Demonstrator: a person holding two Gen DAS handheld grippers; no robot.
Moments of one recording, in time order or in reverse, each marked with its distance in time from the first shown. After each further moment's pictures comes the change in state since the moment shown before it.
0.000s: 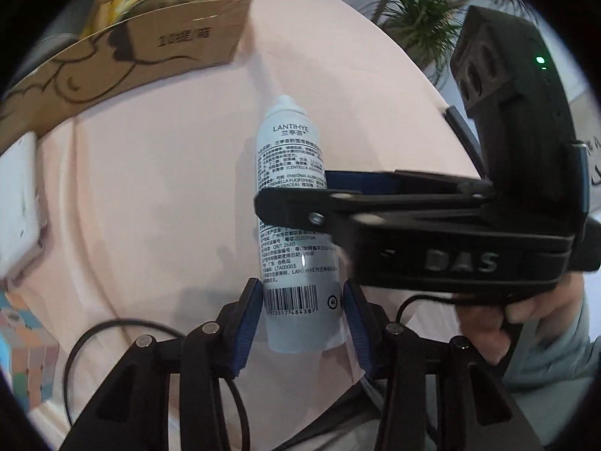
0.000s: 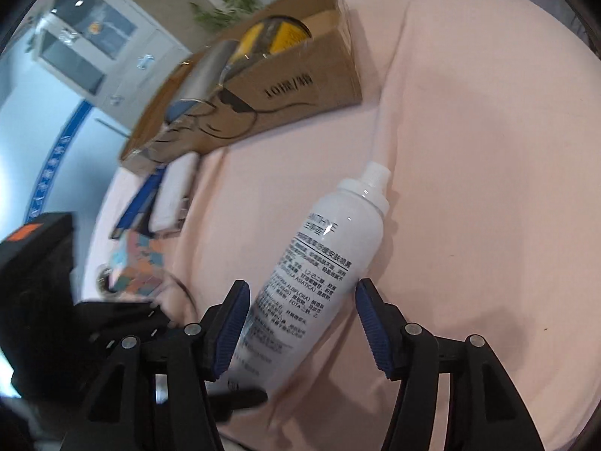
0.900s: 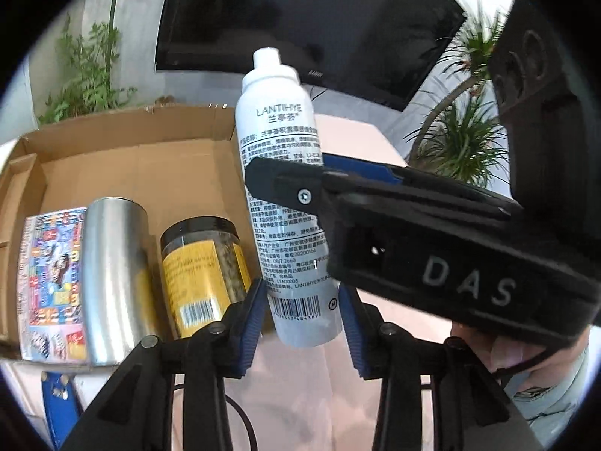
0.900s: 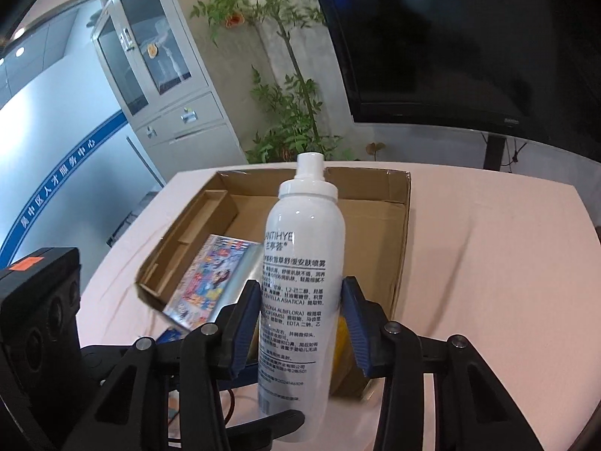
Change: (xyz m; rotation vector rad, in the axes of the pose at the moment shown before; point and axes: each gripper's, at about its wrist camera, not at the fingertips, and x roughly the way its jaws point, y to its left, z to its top) left arm -0.083 0.038 0.208 -0.152 -0.353 0.098; right arm -0.078 0.074 0.250 -0.359 -0.247 -0.015
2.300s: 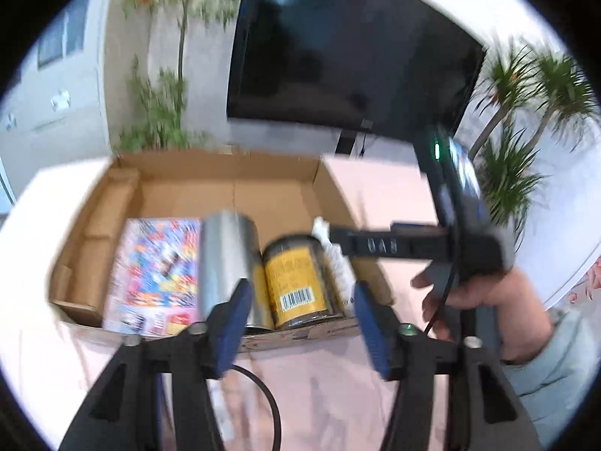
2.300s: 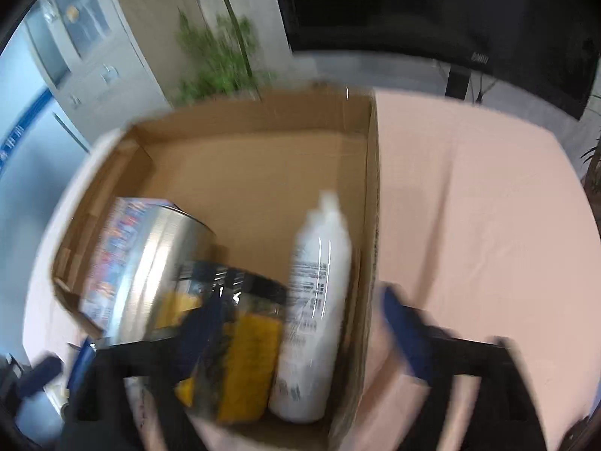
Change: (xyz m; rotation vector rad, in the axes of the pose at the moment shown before) left arm -0.128 0.042 -0.075 0.032 -0.275 0.217; right arm 0.106 -0.011 -0.021 0.111 0.106 -0.249
